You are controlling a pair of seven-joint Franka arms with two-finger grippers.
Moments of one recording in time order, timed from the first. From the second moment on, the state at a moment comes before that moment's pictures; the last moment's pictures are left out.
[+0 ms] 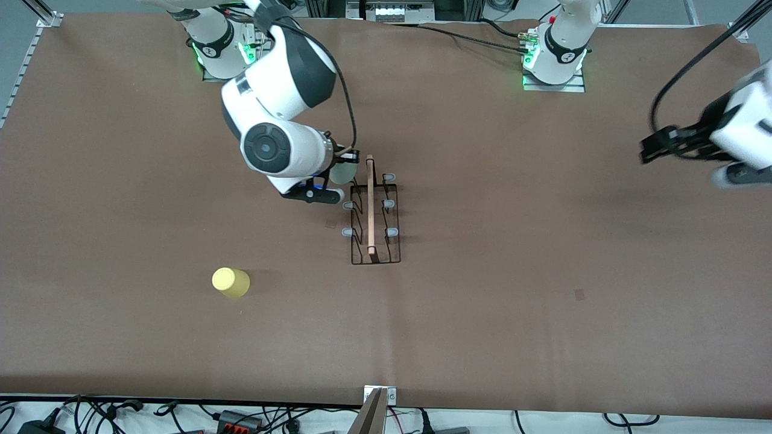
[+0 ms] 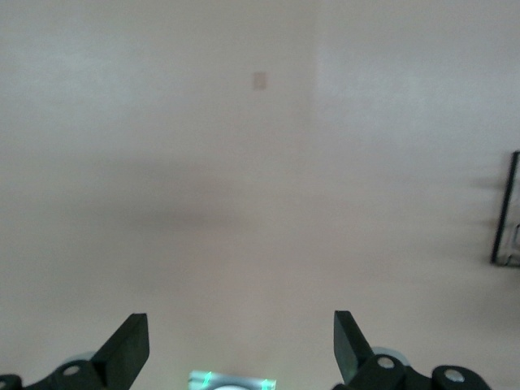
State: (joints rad) left arm 0.45 0.20 -0.60 -1.29 0.14 1.31 -0.23; right arm 0.60 0.50 -0.01 -1.44 0.36 1.63 0.64
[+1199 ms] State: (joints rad) left arm 0.19 0.11 -0.20 -1.47 0.03 1.36 -0.10; right arm 0.61 0.58 -0.04 -1.40 0.36 1.69 0.75
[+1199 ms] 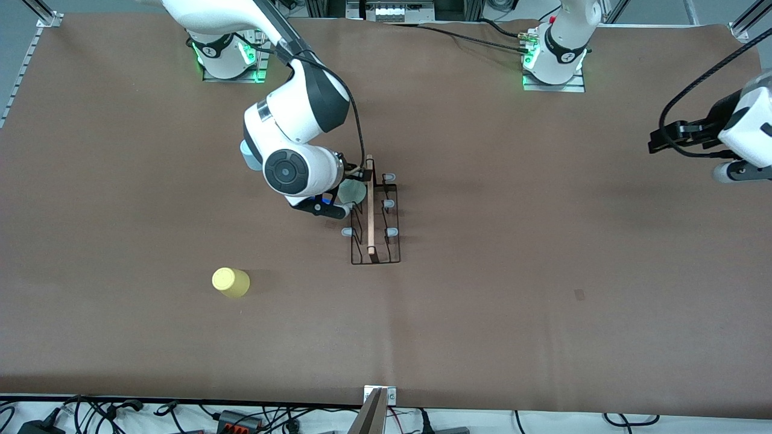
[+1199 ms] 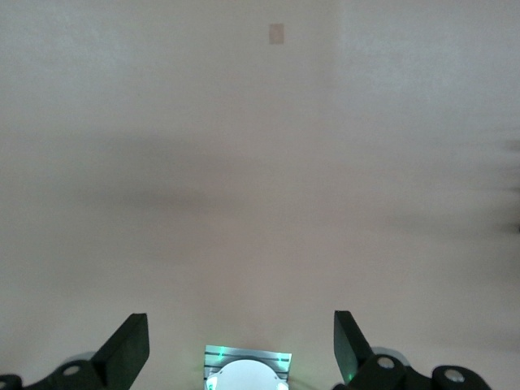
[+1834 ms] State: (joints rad) left arm 0.18 -0.11 -0.16 -1.76 0.00 1.54 -0.06; right arm 0.46 0.64 -0.32 -1.37 0.23 1.93 0.47
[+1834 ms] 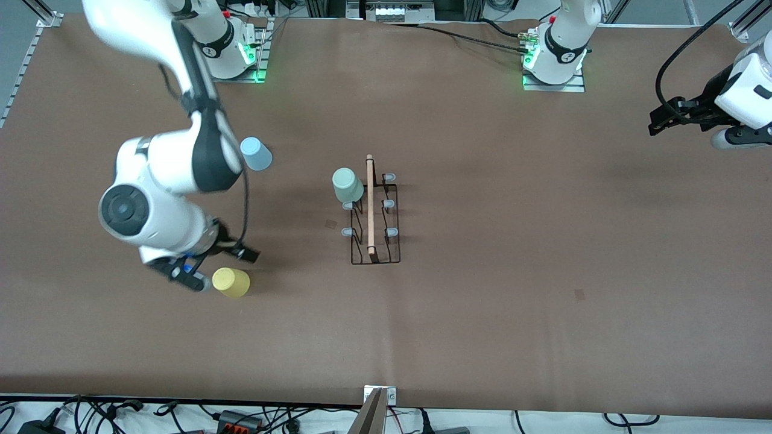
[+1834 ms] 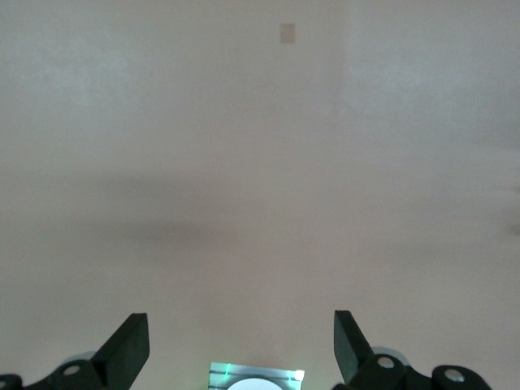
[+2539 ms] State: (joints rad) left arm 0.17 -0.10 -0.16 -1.75 0.00 1.55 -0.06; right arm 0.41 0.79 -0.32 -1.37 0.23 2.11 0.21
